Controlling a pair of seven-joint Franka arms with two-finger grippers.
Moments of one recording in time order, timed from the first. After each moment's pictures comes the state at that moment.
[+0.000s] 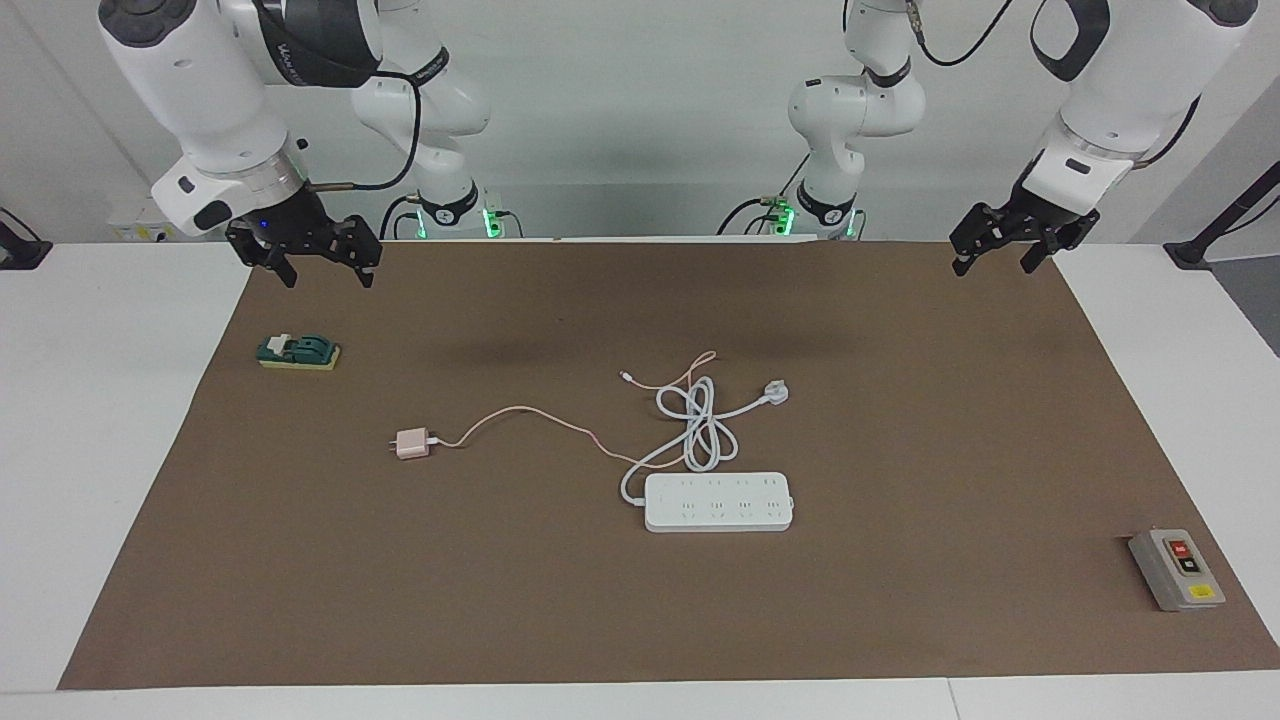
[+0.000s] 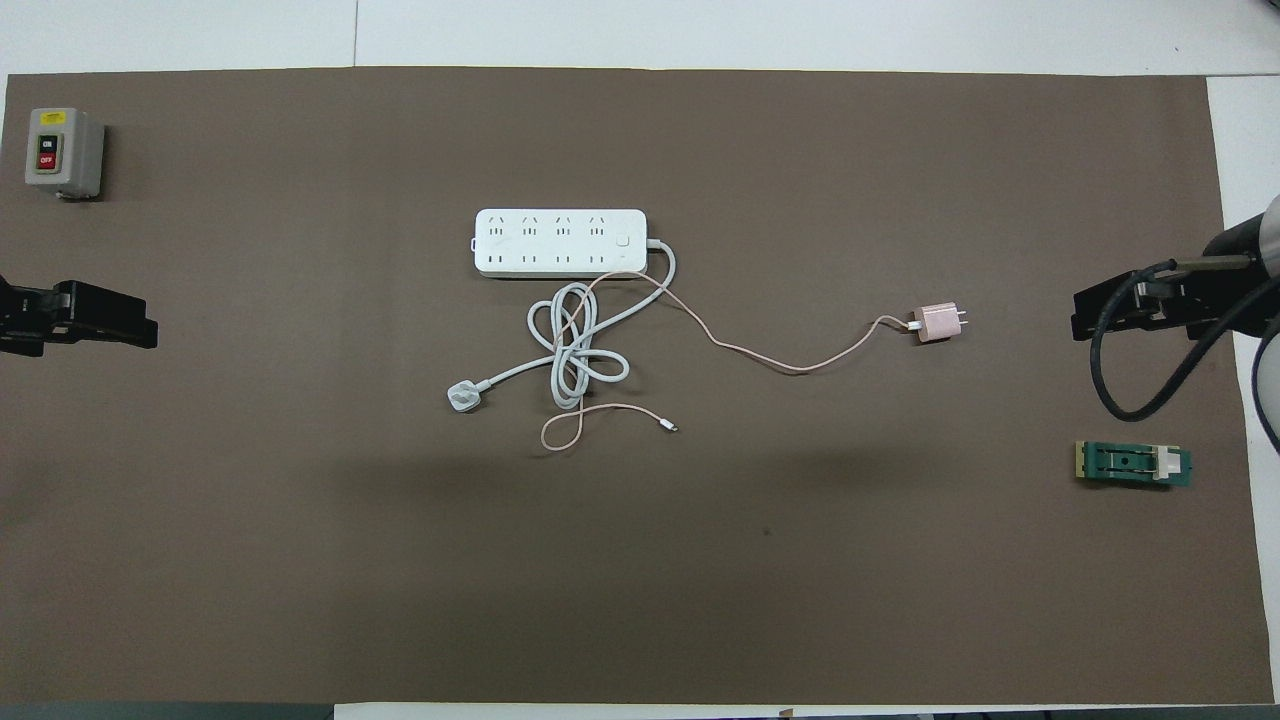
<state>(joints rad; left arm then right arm) -0.08 -0.07 0.04 -1.68 -0.03 1.57 -0.03 -0.11 -0.01 0.12 -1.64 -0.01 1.54 0.05</state>
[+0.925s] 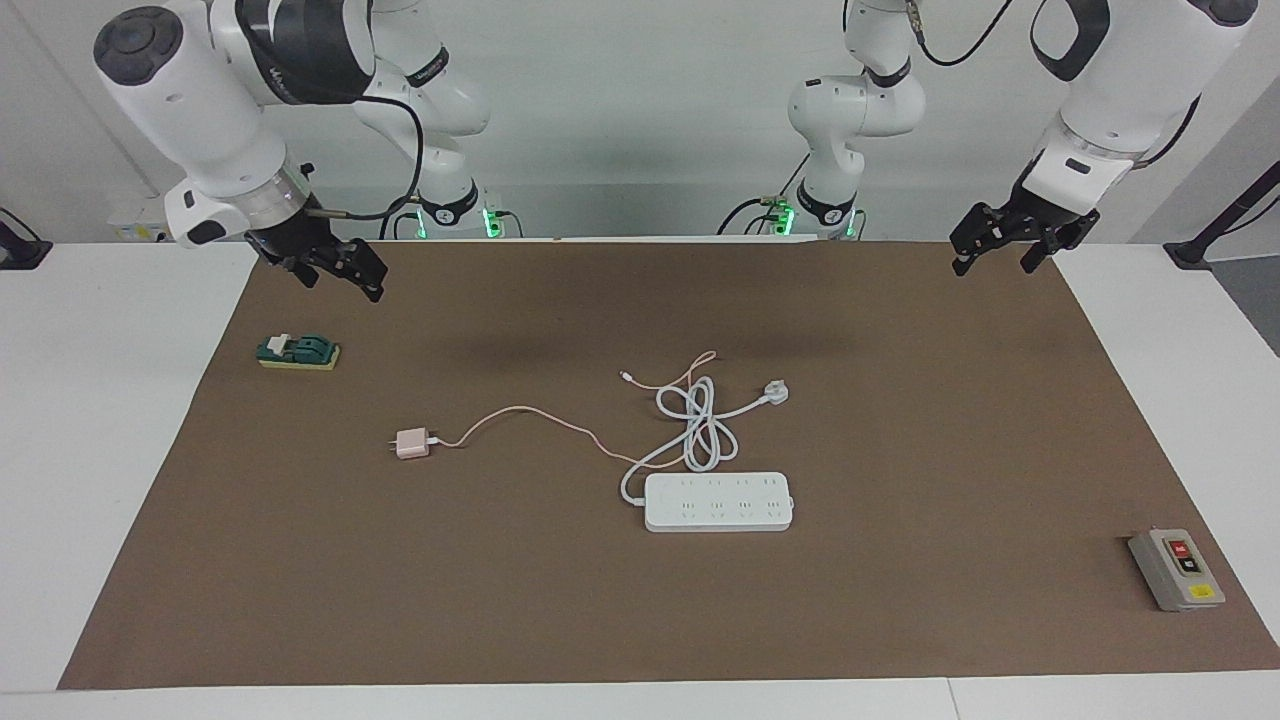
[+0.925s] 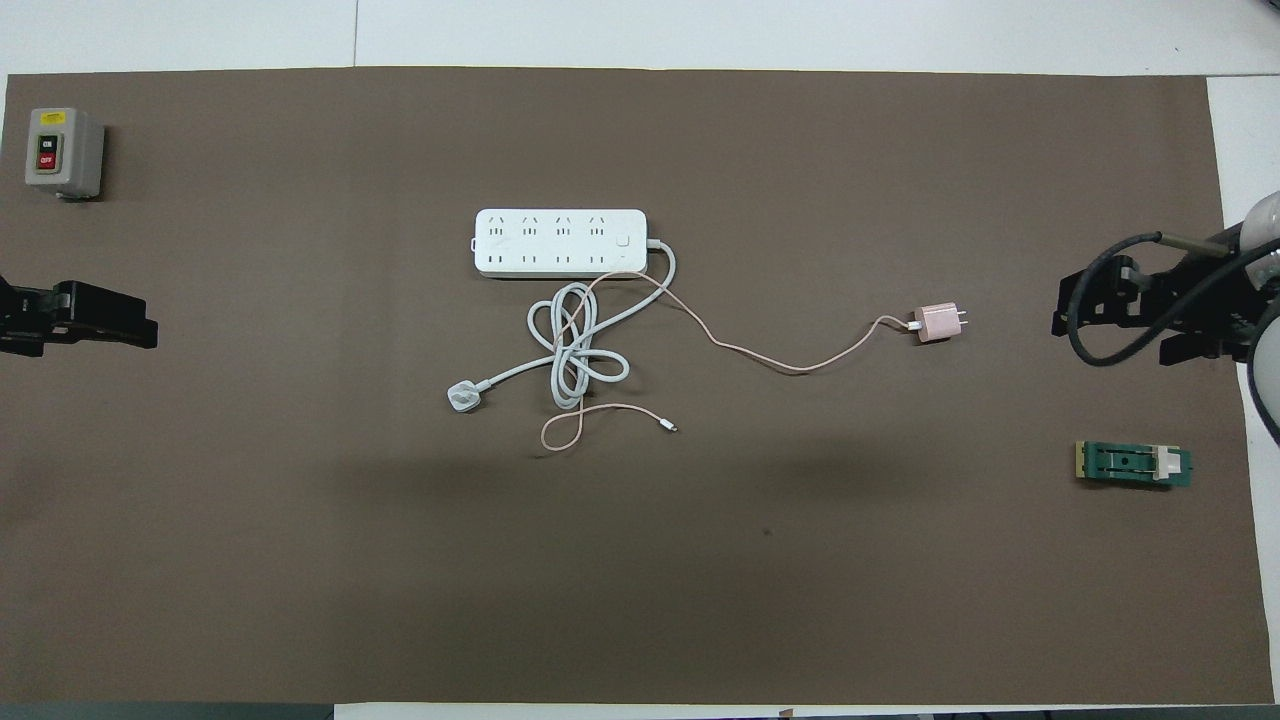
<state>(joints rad) -0.08 -0.07 0.04 -1.68 -0.03 1.57 -0.03 -0.16 0.04 0.12 -1.67 0.14 1.54 0.42</state>
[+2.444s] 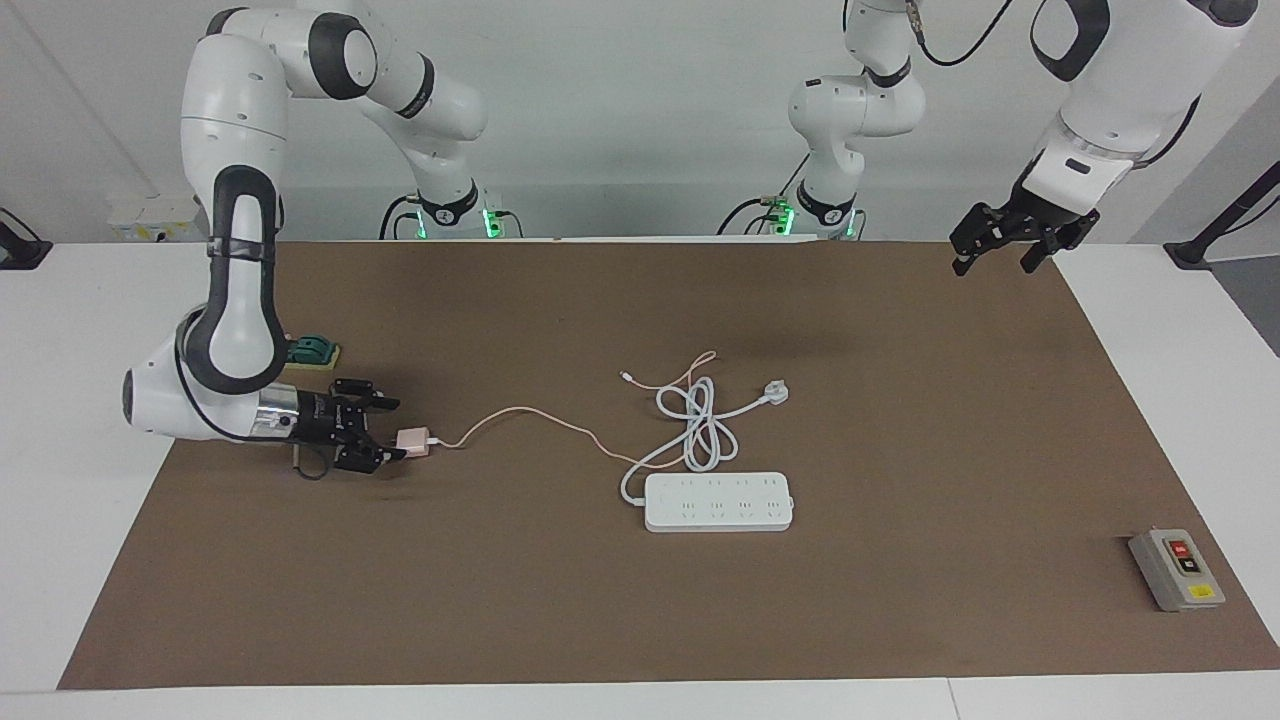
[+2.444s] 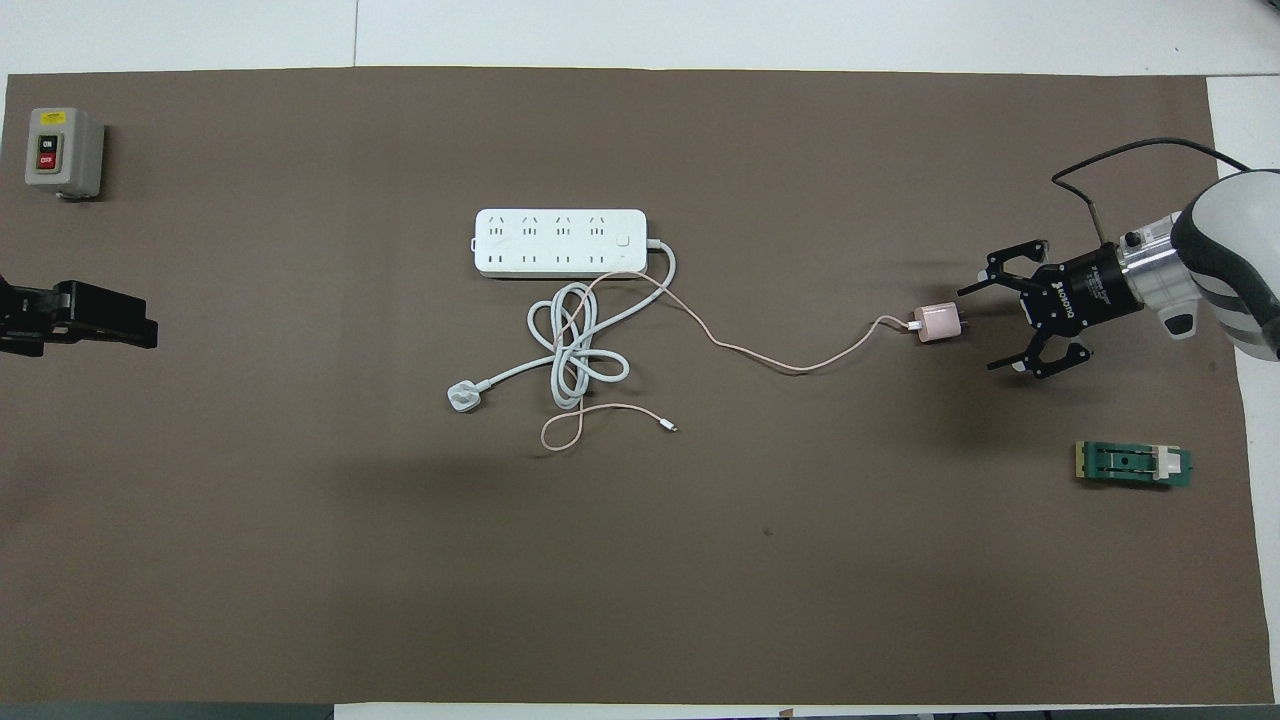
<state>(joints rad) -0.08 -0.07 0.04 -1.68 -0.03 1.57 -0.03 -0.35 0.59 0.11 -1.72 0.64 1.75 0.75</state>
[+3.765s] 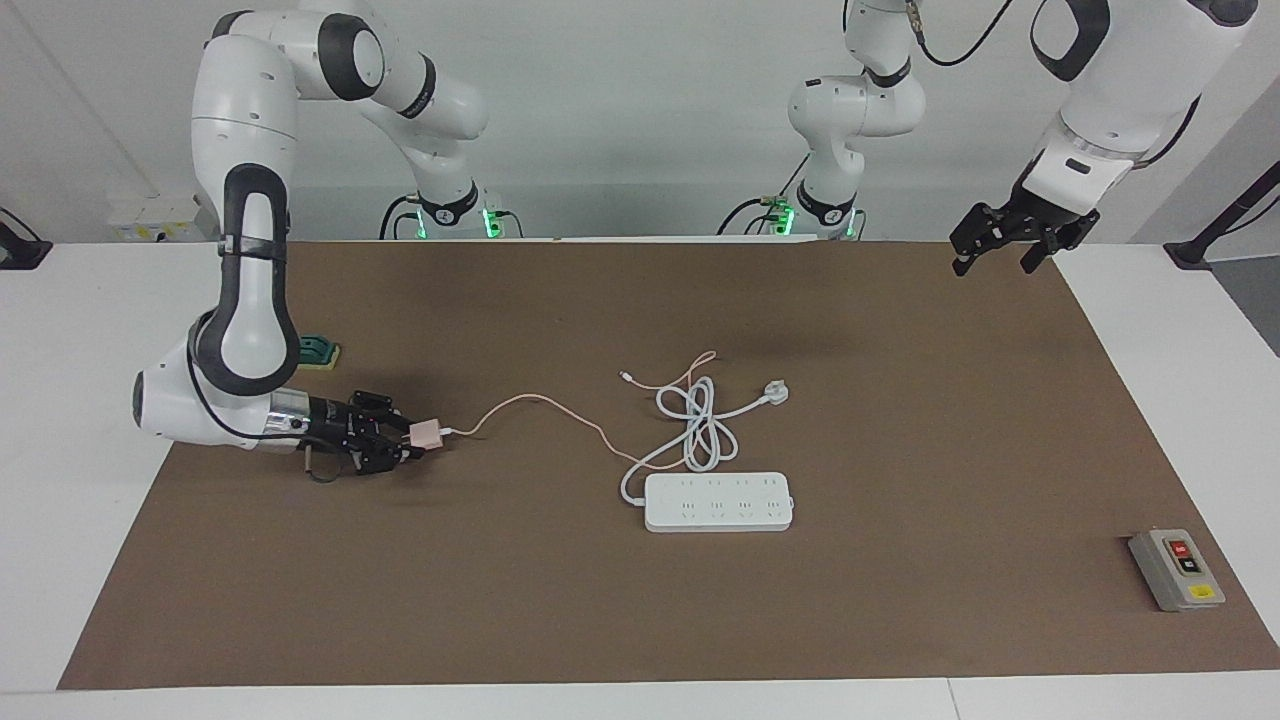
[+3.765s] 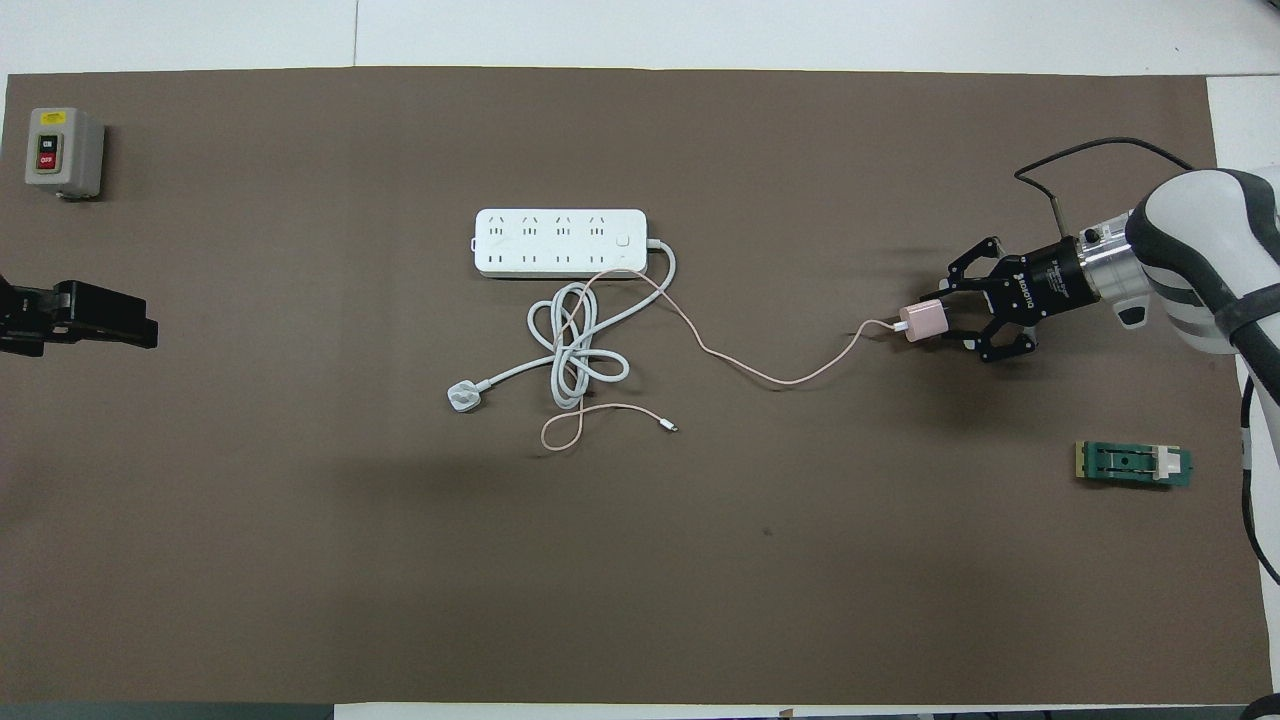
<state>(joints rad) -0.08 -0.07 0.04 -1.68 -0.03 1.57 -0.03 -0.31 0.57 0.11 -1.67 0.67 1.76 0.71</state>
